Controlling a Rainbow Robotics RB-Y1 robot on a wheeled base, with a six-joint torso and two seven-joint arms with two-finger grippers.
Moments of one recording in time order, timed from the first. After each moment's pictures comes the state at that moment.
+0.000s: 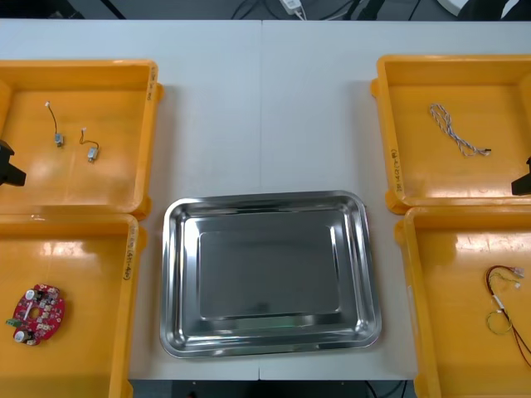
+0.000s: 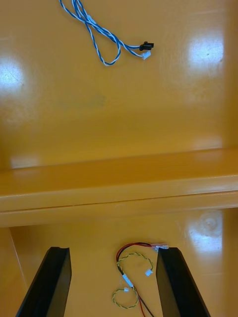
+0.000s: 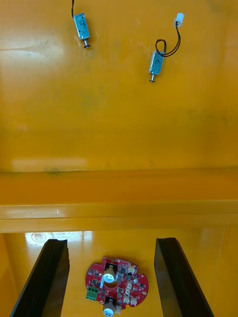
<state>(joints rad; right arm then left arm) -0.30 -0.89 -0.24 -2.02 -0.94 1.82 1.18 -0.35 0.95 0.21 -1.96 0.98 1.84 -1.27</state>
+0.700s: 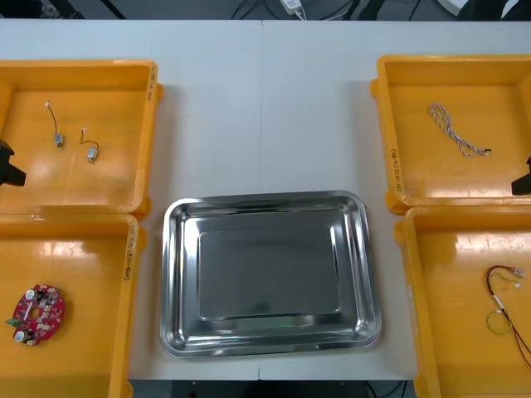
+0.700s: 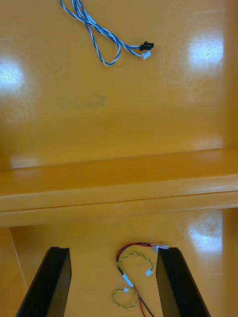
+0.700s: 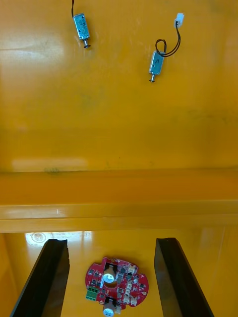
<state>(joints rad) -0.30 -0.89 -0.24 -2.02 -0.94 1.82 1.18 -0.35 0.95 0.21 -1.96 0.98 1.84 -1.27</state>
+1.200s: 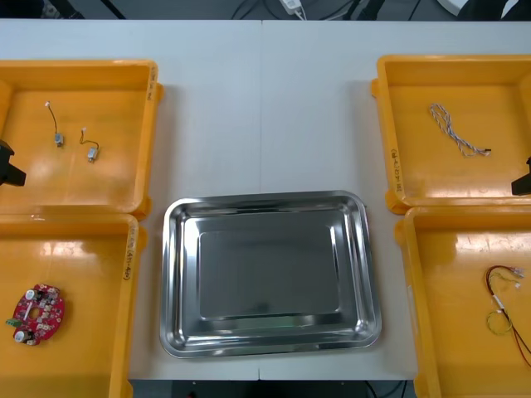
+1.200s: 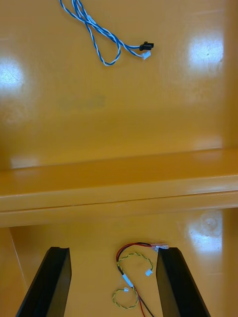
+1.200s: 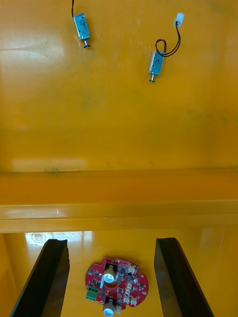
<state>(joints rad) -0.30 -0.89 -0.24 -2.02 -0.94 1.82 1.18 -0.35 0.95 0.21 -1.96 0.98 1.84 -1.27</state>
